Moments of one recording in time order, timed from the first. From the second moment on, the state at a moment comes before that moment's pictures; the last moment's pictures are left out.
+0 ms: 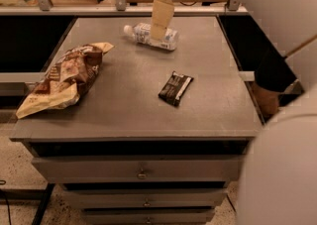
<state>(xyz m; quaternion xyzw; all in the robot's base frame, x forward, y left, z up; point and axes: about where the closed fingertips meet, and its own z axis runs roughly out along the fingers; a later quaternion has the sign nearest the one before) 0.666 -0.030 0.975 -0.60 0.78 -0.08 0.19</state>
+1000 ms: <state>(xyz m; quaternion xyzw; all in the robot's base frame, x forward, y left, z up) 0.723 0.003 0.938 -0.57 0.79 -0.01 0.21</state>
